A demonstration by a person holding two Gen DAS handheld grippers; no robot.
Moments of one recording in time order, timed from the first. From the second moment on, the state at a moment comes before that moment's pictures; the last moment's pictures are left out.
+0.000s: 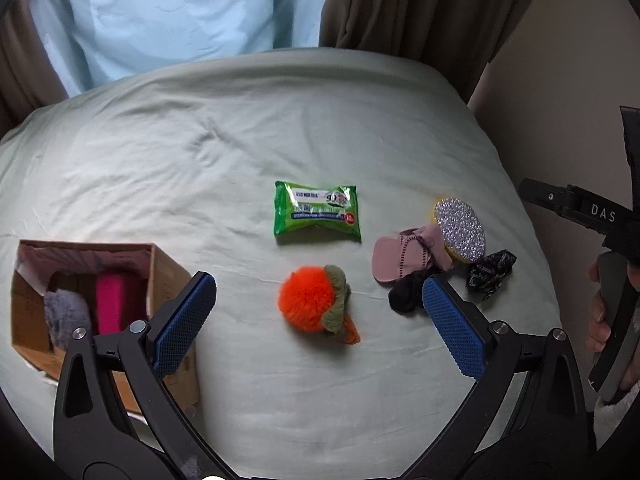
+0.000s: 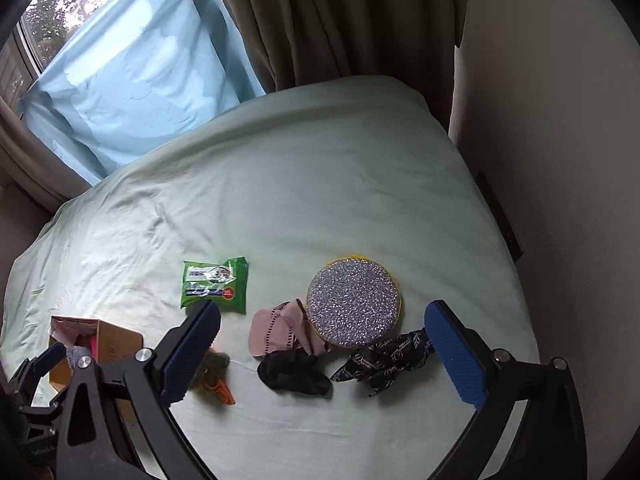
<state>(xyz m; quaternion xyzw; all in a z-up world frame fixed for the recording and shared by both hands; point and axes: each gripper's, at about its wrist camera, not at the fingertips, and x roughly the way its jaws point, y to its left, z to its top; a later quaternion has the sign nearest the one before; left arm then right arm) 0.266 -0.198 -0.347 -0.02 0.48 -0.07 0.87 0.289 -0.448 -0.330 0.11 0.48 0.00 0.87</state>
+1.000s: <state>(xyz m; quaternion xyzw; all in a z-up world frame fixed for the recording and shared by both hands) 0.321 -0.229 -0.513 0.02 0.56 -0.08 0.83 0.356 -0.448 -0.487 0.11 0.54 -0.04 0.83</state>
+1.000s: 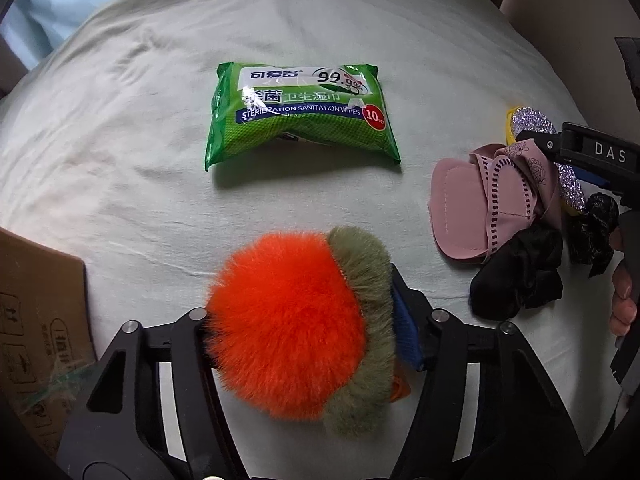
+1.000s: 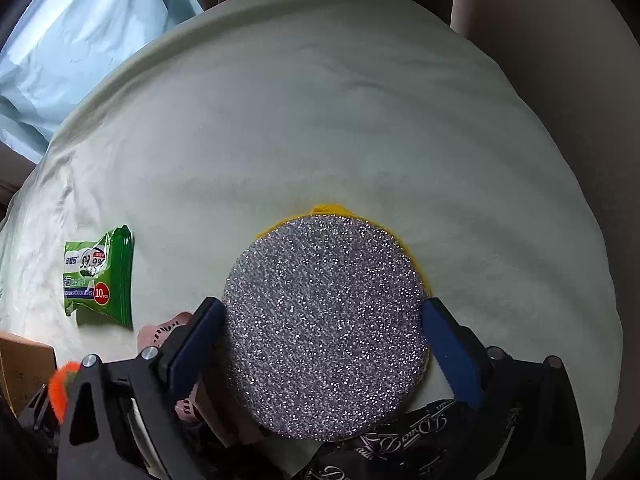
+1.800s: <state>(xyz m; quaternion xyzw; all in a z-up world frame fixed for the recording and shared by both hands) 0.318 -0.232 -0.456 0.02 0.52 -0.11 0.85 0.329 -0.469 -0.423 0.12 0.49 -0.02 0.87</state>
